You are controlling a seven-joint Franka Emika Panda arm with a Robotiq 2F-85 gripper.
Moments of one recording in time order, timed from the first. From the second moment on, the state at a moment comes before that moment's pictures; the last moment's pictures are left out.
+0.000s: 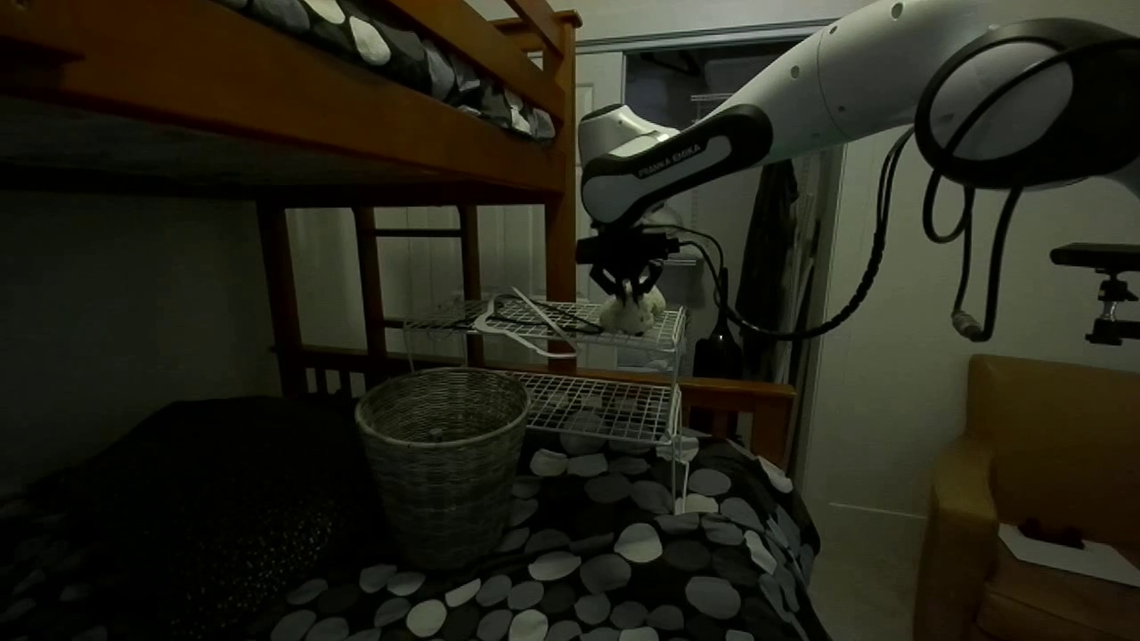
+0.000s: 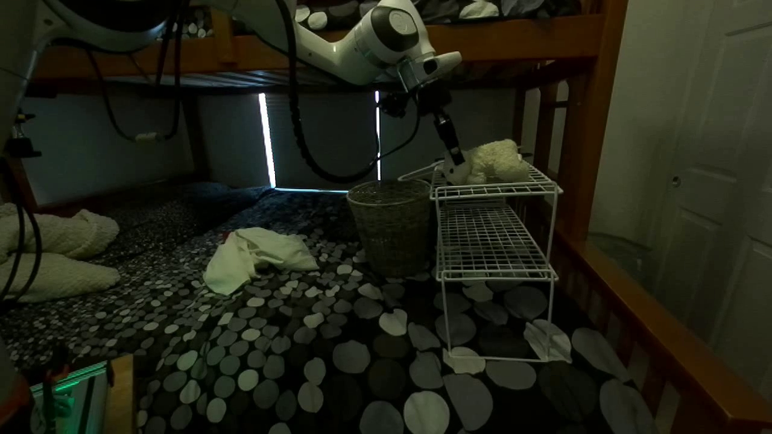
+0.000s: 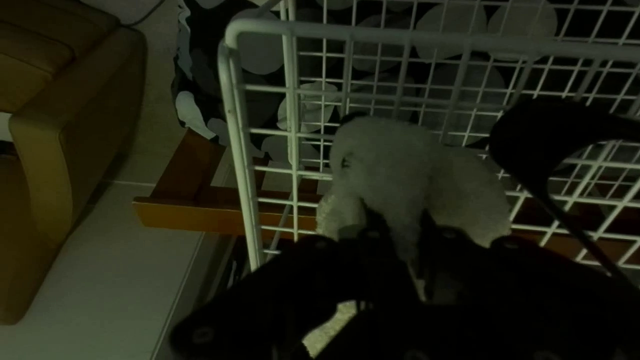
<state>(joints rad) 0.17 0.45 -0.08 -1.31 -0.42 1.97 1.00</state>
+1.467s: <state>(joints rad) 0.11 0.01 -0.02 -1.37 0.25 1.82 0.41</state>
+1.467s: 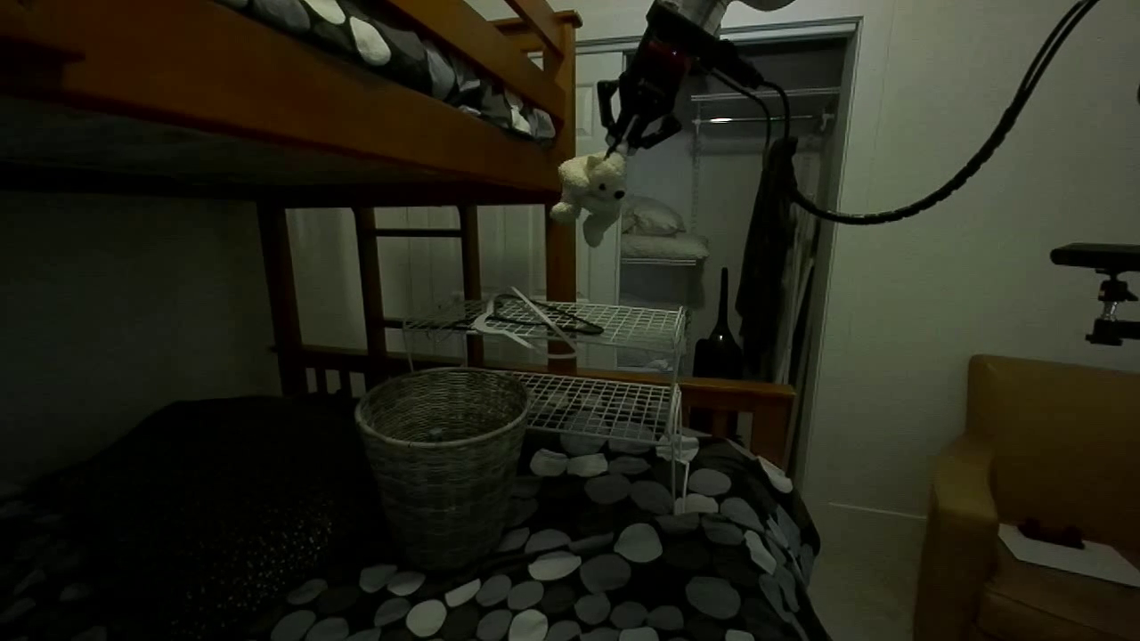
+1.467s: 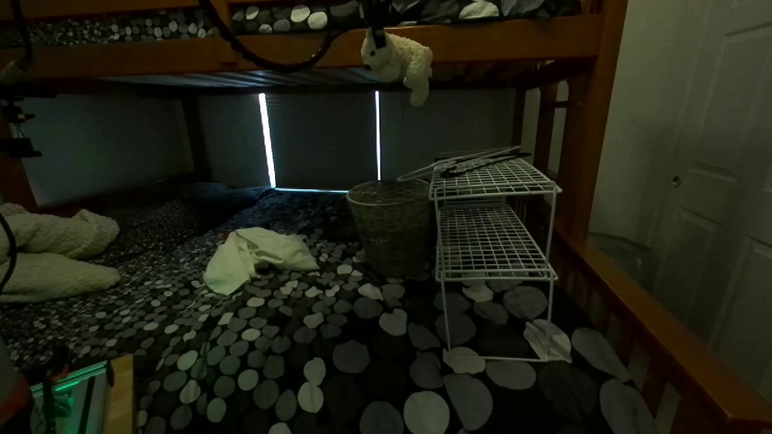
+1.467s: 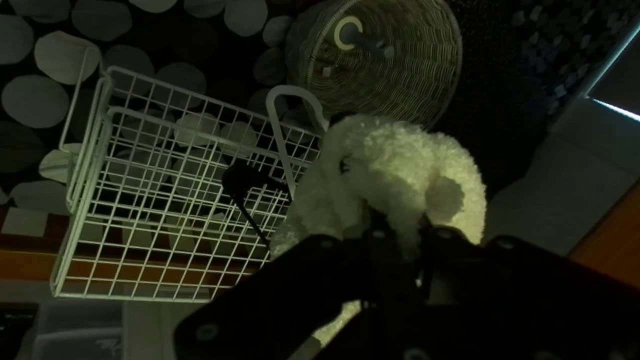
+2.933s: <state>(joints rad) 0.15 -0.11 0.19 -2.06 -0.08 1.73 0.83</state>
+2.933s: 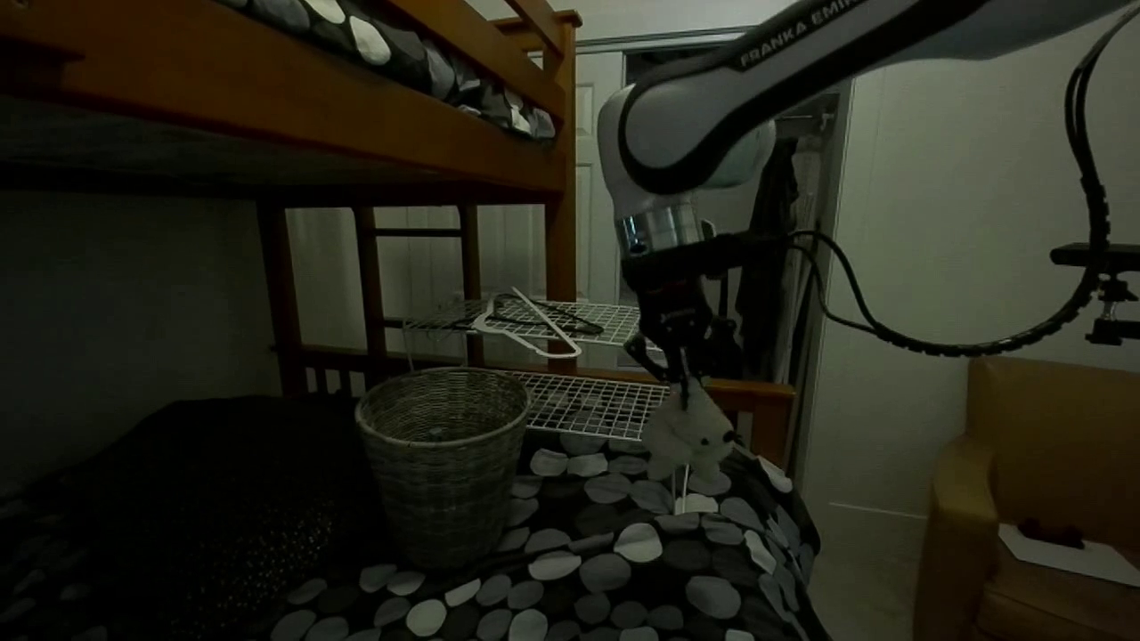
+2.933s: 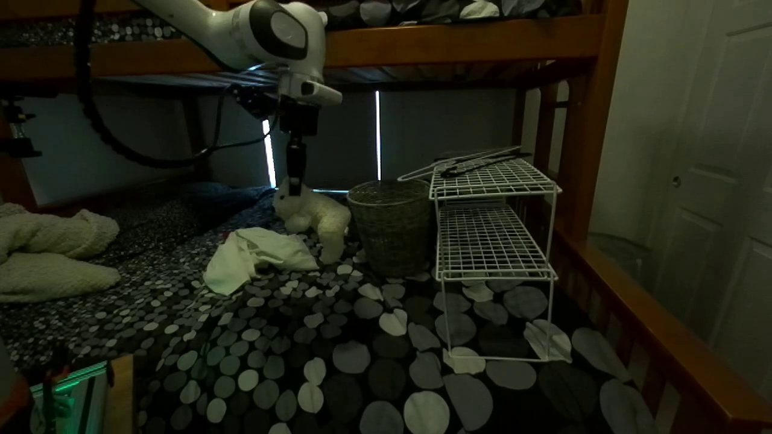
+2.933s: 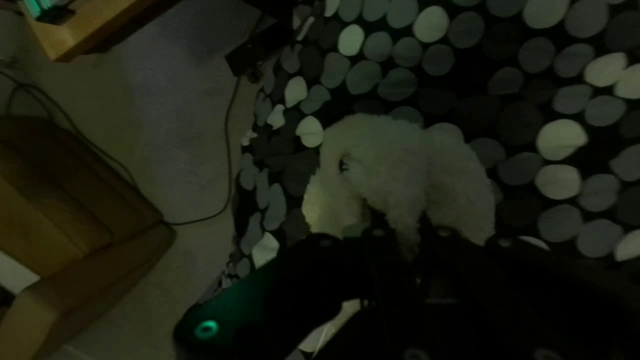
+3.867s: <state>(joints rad) 0.15 -0.03 0.21 -2.17 -0.46 2.16 1.10</state>
